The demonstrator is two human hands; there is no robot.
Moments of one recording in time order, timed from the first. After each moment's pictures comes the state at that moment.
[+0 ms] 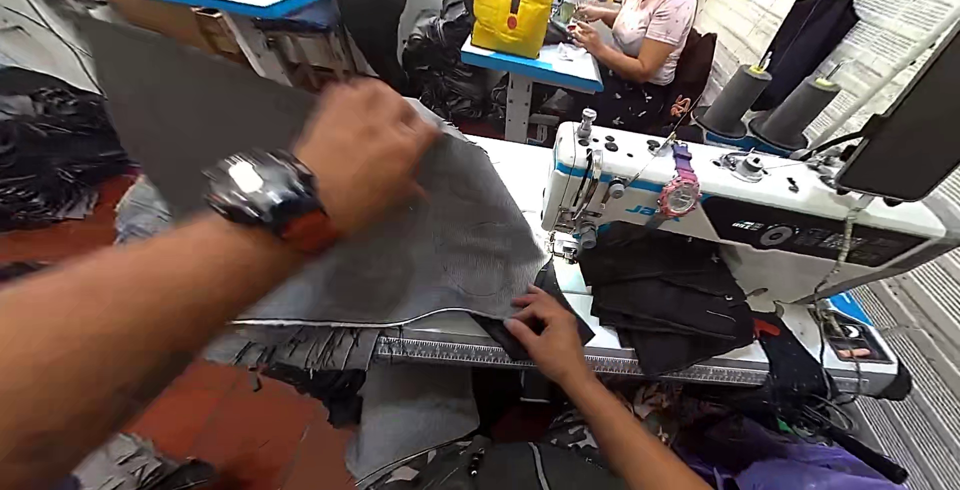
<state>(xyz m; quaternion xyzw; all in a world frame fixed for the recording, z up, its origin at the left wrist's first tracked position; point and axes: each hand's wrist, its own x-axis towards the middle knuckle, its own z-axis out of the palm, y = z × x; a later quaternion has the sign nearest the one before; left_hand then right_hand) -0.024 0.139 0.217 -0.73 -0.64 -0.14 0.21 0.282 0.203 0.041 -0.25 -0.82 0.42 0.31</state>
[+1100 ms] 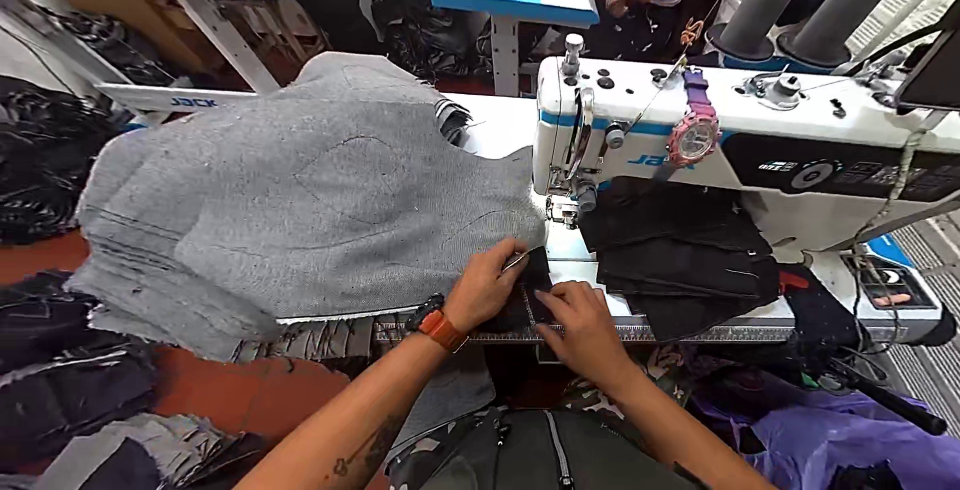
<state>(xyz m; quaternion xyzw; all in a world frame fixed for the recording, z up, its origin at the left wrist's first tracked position) 0.125 0.151 0.071 -0.59 -0.69 -0.36 -0.20 0.327 0.201 0.026 -0.20 -0.92 0.15 0.31</state>
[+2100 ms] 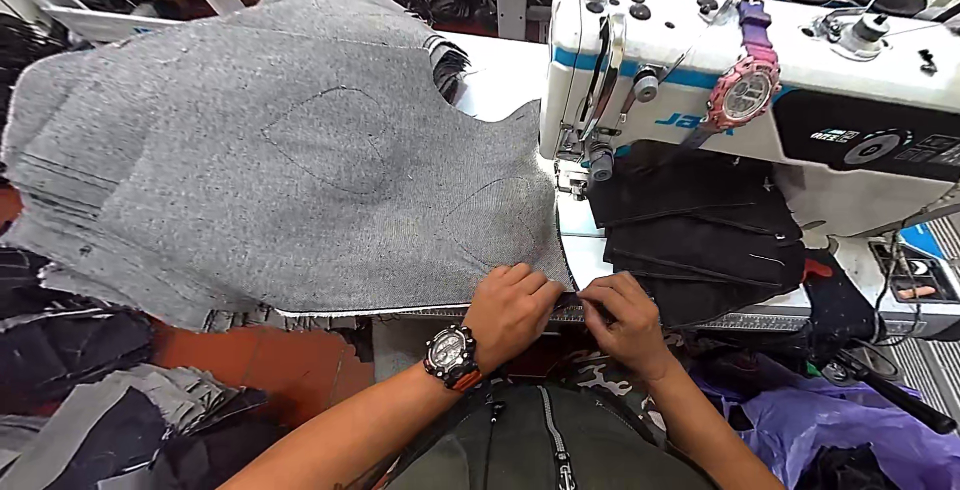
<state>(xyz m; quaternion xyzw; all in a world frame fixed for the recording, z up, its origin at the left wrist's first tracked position) 0.180 0.119 0.037 -0.74 -0.62 -0.26 0.08 0.376 0.227 0.009 -0.15 -0.89 0.19 0.40</state>
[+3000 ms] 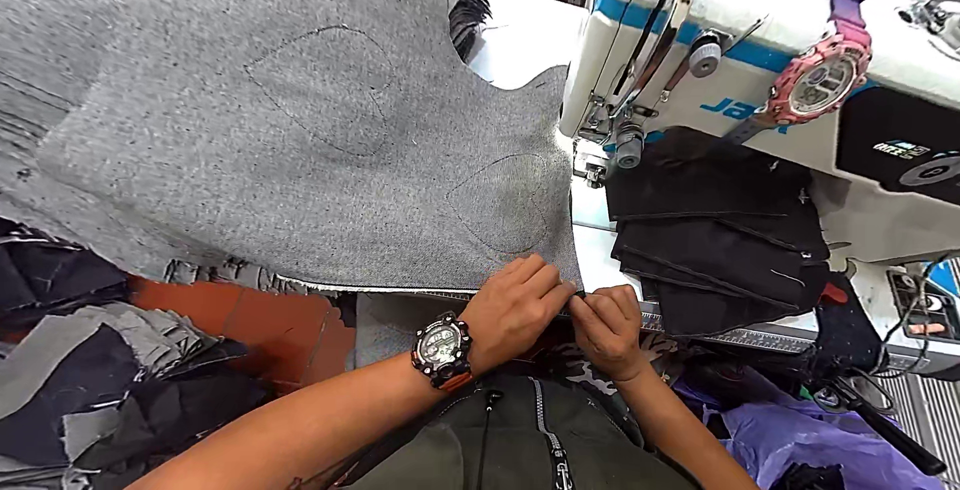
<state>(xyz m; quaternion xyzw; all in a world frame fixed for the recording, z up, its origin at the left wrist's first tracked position) 0.188 0.118 0.037 -0.76 -0.58 -0.28 0.04 0.363 0.221 -0.019 -0.08 -0.87 0.06 0.48</state>
